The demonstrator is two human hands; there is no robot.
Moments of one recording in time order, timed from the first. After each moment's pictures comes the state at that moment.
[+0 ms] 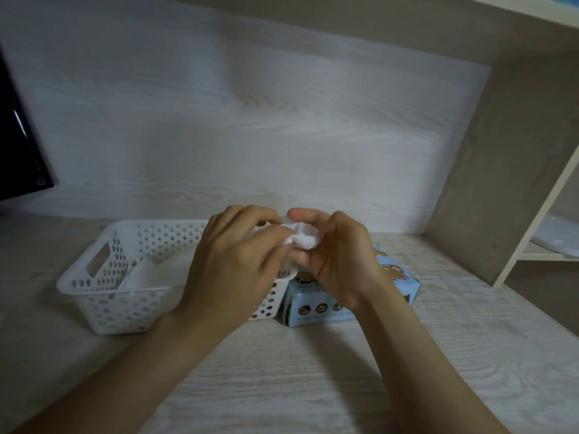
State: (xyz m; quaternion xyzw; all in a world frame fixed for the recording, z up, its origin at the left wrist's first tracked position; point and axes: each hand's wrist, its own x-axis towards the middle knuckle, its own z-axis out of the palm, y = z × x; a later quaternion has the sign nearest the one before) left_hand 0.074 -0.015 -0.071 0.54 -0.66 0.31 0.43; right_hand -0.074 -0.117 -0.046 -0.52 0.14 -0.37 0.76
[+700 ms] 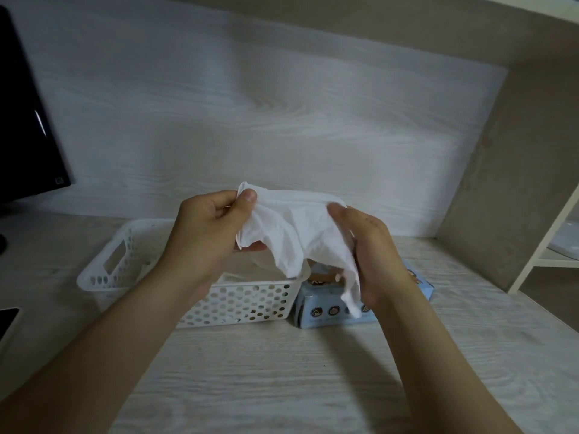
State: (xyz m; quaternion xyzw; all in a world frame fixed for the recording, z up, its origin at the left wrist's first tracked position) left_hand 0.103 -0.010 -0.038 0.52 -0.41 -0.24 0.71; right_hand -0.084 -0.122 -0.042 -0.59 0.23 -0.44 0.64
